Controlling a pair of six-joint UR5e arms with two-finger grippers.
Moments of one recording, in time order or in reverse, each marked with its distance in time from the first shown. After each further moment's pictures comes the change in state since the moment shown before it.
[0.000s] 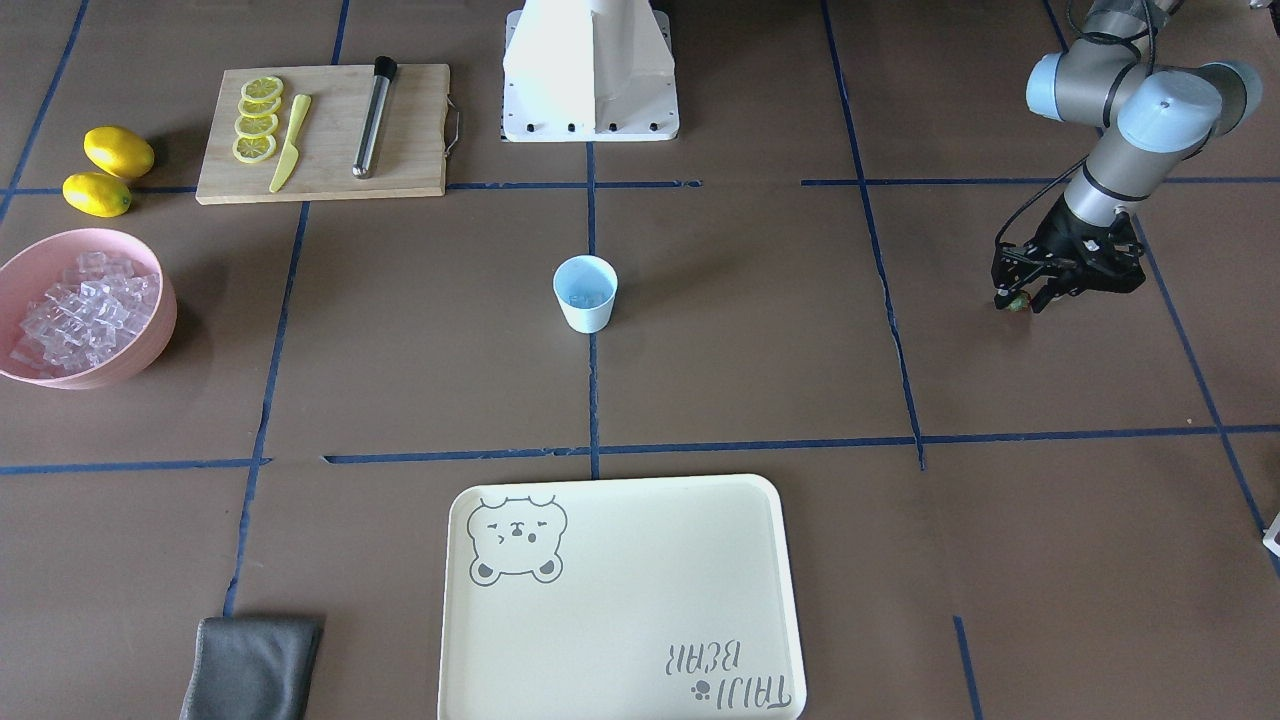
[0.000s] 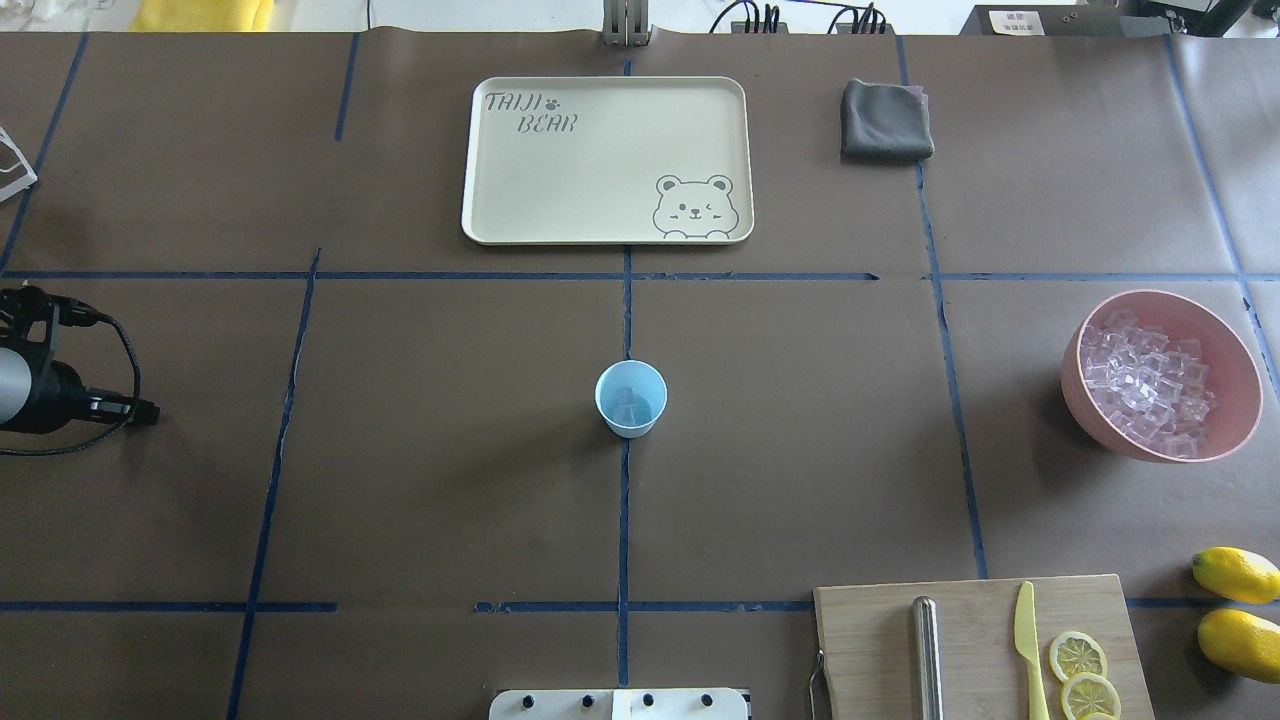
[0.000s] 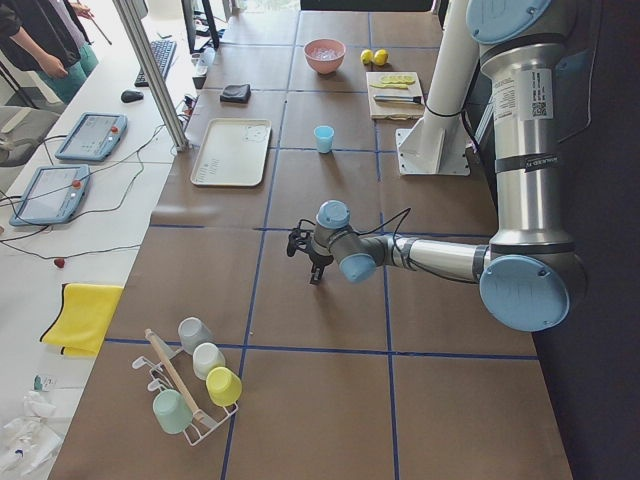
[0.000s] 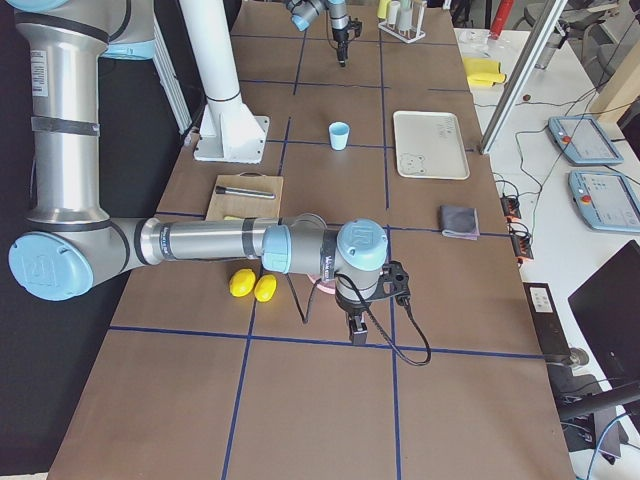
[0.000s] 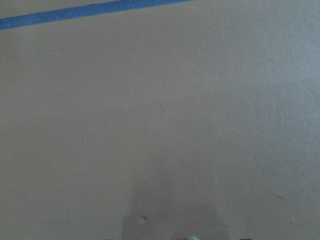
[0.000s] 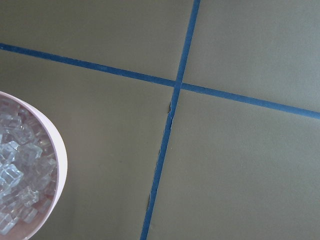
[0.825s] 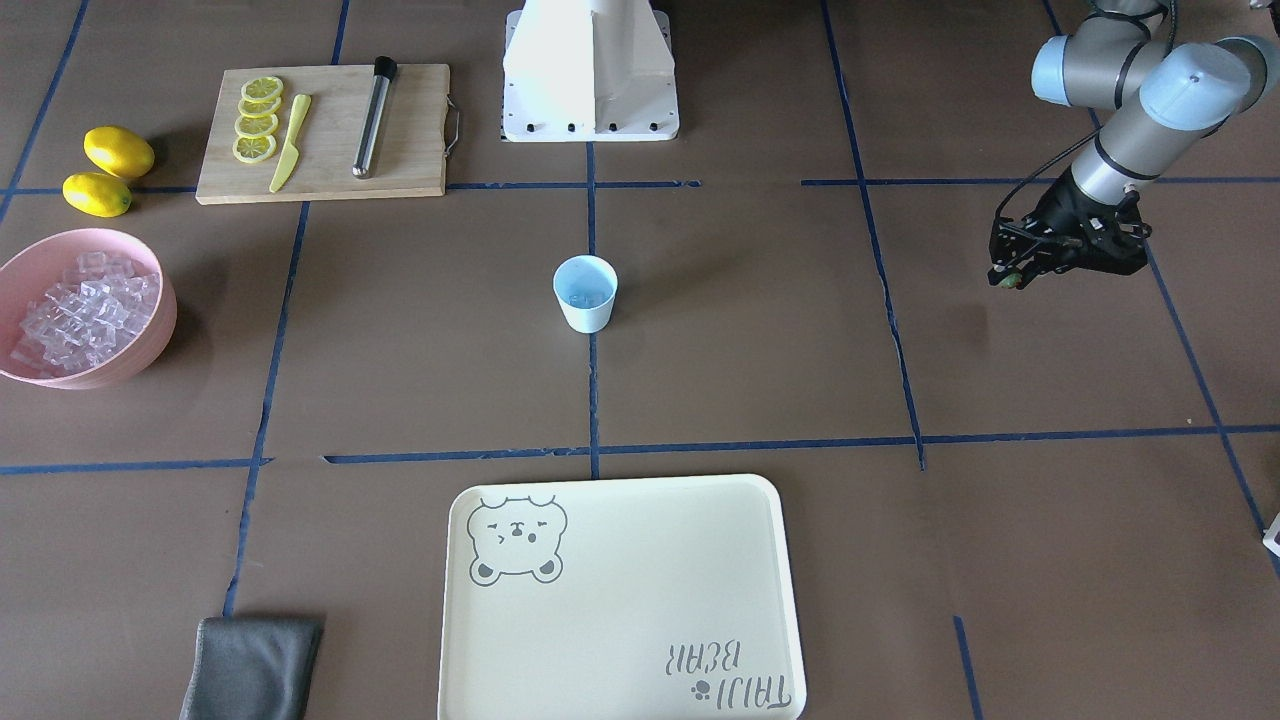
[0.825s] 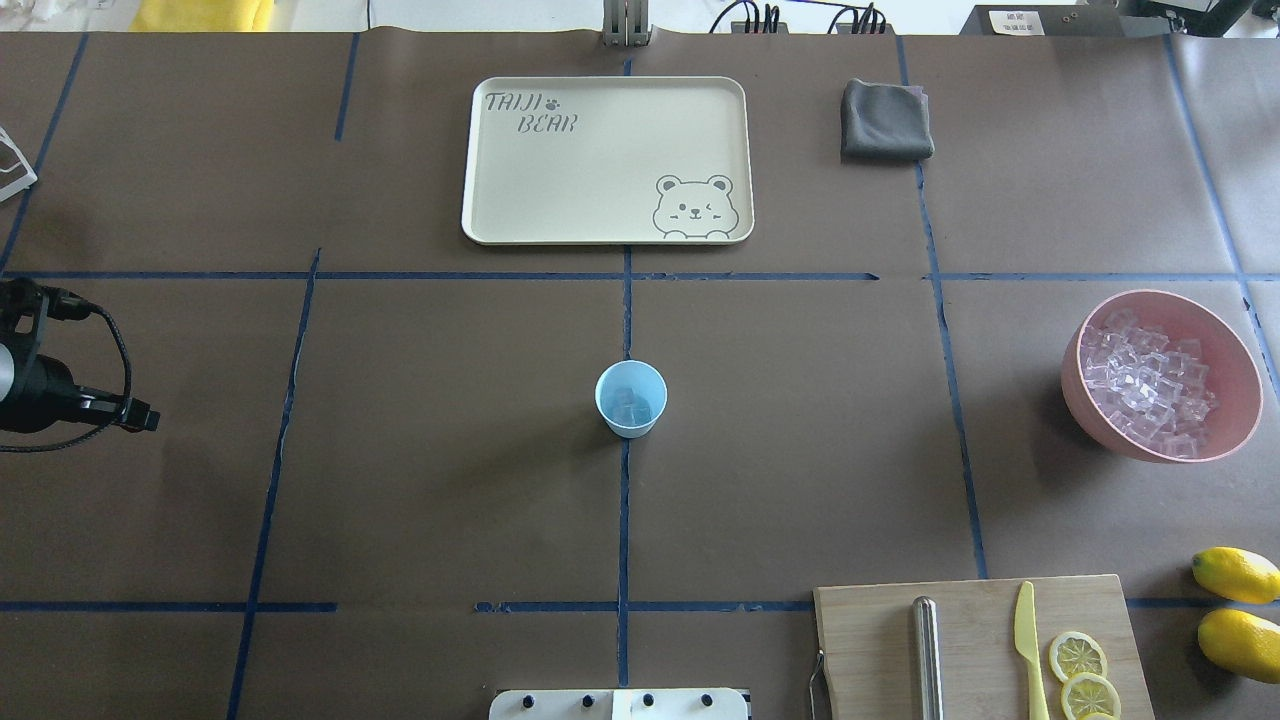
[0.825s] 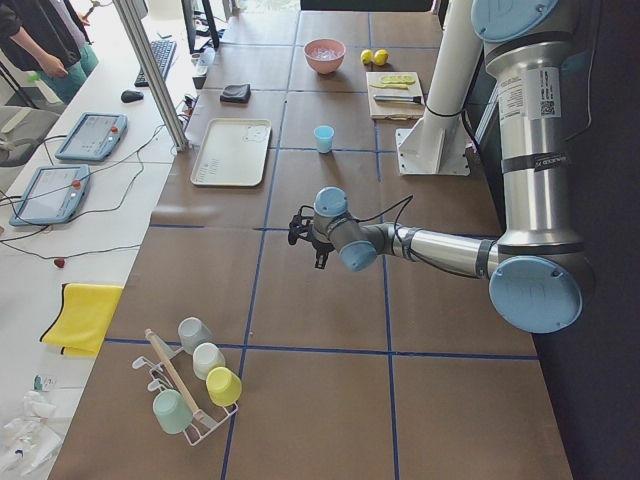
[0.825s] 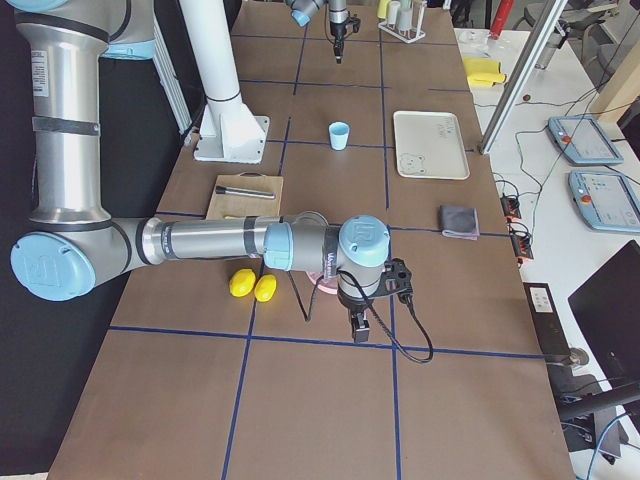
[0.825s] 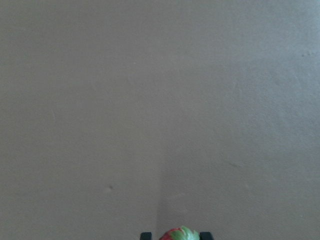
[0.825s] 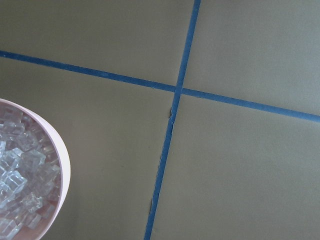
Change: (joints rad) left arm -0.070 0.010 -0.134 0.123 -0.136 0.009; right arm 0.000 0.006 0.005 0.000 0.001 0.020
